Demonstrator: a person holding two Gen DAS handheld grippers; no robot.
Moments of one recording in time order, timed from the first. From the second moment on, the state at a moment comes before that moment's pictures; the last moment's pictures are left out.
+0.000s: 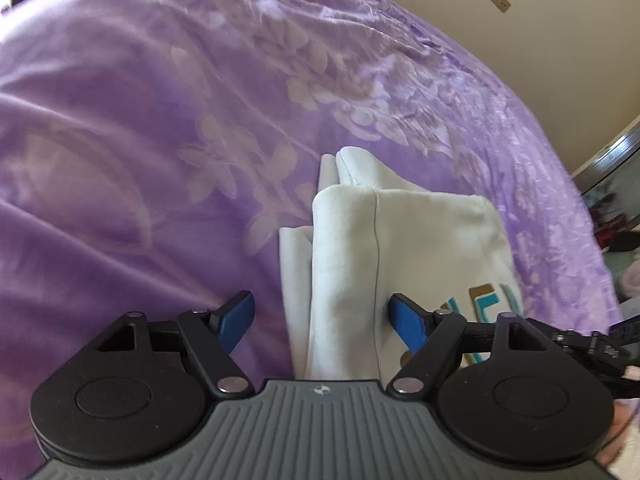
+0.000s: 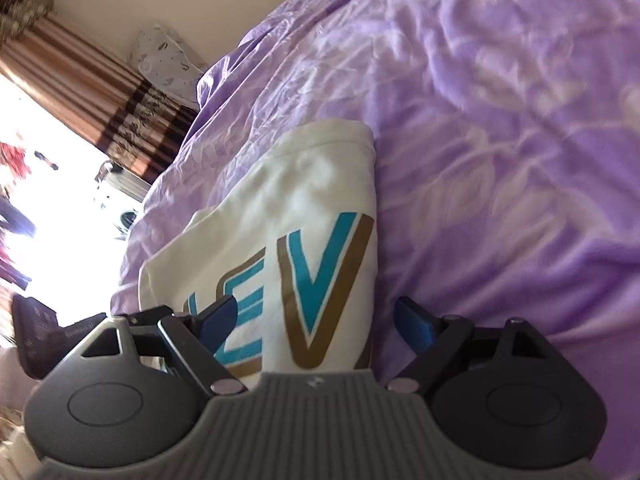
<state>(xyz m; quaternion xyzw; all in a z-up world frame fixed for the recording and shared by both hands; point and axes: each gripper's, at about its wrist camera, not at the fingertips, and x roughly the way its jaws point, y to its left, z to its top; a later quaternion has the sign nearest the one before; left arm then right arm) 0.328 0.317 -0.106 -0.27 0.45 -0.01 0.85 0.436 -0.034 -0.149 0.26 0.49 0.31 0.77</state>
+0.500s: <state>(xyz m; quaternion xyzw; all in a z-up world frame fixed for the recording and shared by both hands) 0.355 0.334 -0.129 -0.37 0.43 -0.03 0.82 0.483 -0.031 -0.190 0.37 0.49 0.32 0.72</state>
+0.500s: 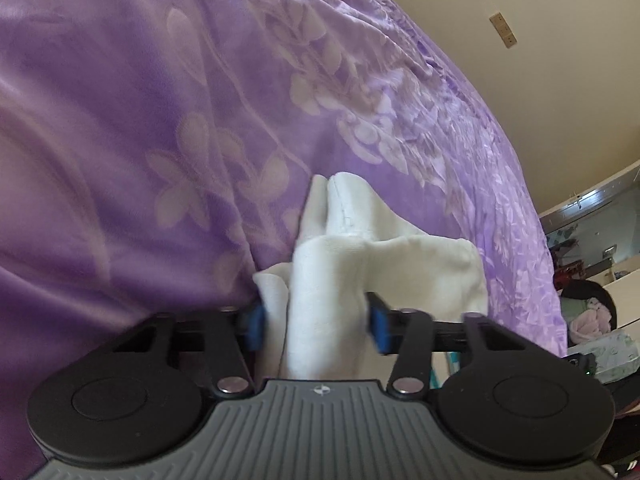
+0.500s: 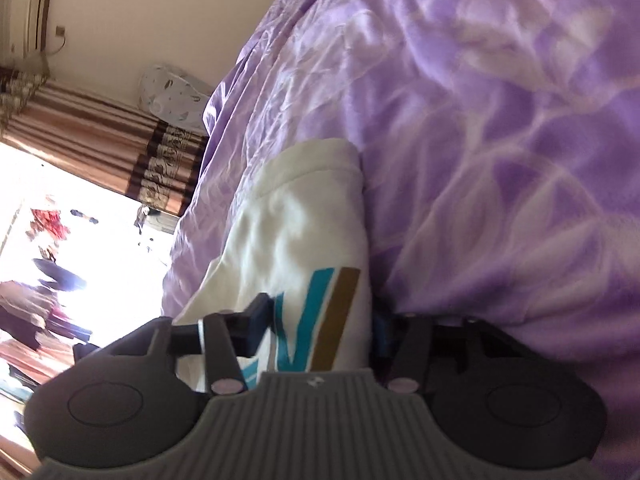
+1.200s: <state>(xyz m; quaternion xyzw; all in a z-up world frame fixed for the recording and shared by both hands) 0.253 0.248 0.029 -0.23 0.28 -0.02 0.93 0.394 -0.040 -0.021 0.24 0.34 0.39 0.82</state>
